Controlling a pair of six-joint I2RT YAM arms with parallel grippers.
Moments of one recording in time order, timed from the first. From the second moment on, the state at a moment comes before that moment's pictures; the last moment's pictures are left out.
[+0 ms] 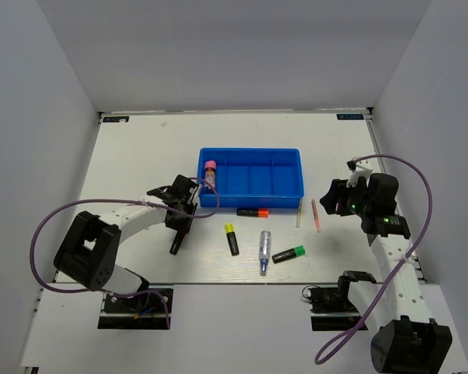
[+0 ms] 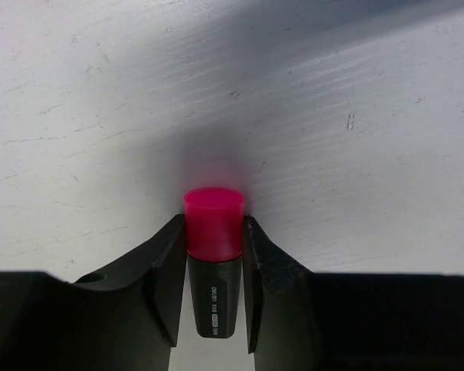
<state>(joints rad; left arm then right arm) -0.51 1.46 0.75 -0.53 -0.09 -0.16 -0.06 0.82 0.64 -0.46 -0.42 -0.03</state>
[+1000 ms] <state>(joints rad) -0.56 1.65 1.48 -0.57 0.04 -0.40 -0.06 0.80 0.62 -0.46 -0.53 -0.11</state>
